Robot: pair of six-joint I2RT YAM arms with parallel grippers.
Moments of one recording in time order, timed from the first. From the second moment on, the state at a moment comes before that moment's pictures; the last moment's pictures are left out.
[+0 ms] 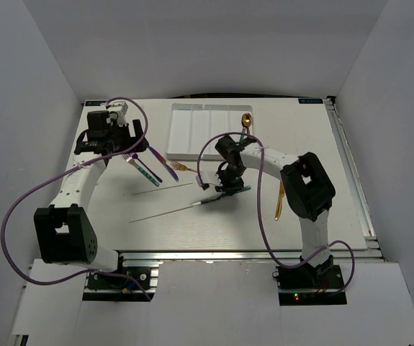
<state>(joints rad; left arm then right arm) 0.01 1.44 1.16 -0.37 0.27 -0.09 0.66 2.02 1.46 -0.88 -0.34 -1.30</state>
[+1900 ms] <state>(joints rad) 0.01 1.38 1.09 -0.37 0.17 -0.14 0.43 2.40 2.00 -0.35 -0.20 0.48</state>
